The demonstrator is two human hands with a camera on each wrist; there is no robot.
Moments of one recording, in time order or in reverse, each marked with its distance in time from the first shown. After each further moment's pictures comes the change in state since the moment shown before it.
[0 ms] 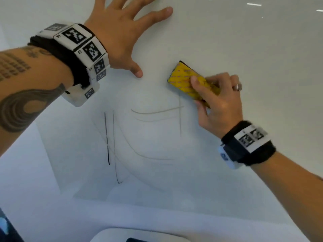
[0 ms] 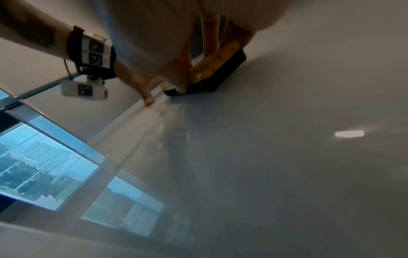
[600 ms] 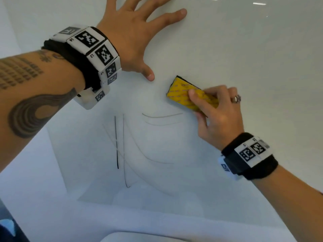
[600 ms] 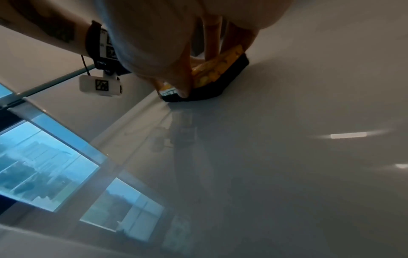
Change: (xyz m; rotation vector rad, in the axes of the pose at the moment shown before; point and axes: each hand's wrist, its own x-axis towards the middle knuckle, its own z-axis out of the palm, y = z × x) left_hand 0.001 -0.008 0.004 -0.029 -0.001 0.026; right_hand -0.010 -0.032 0.022 -0.004 -0.011 0.048
